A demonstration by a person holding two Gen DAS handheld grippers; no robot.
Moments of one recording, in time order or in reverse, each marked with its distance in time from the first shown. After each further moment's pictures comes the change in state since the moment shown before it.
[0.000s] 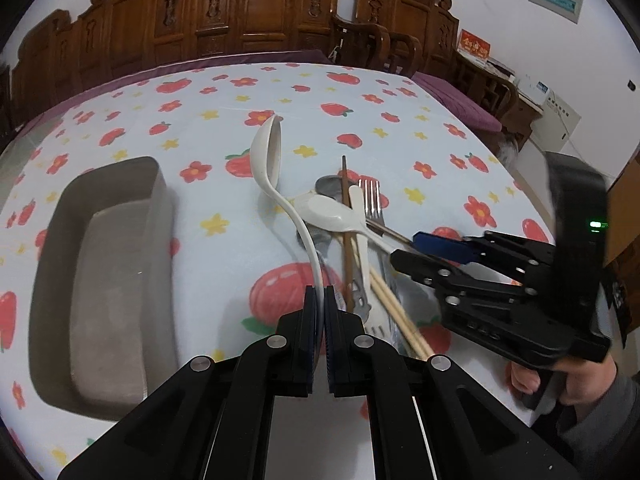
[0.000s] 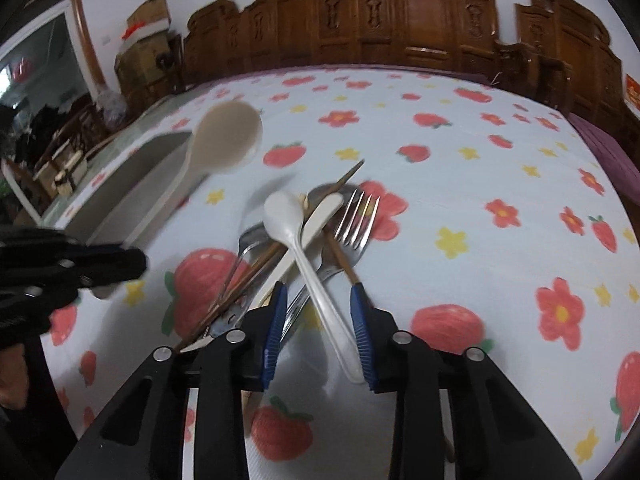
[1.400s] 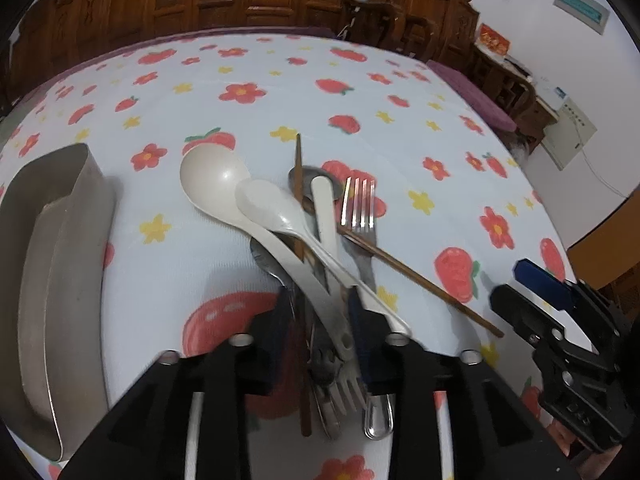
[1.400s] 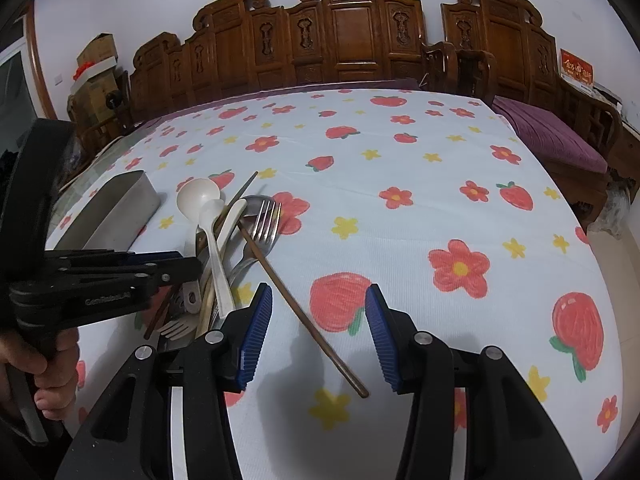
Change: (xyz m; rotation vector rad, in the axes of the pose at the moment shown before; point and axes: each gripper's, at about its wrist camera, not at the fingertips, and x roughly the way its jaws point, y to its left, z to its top) left arm 0.070 -0.021 0.025 -0.085 0.083 -0.001; right arm -0.062 -0.036 -0.026 0.152 -0.098 -0.158
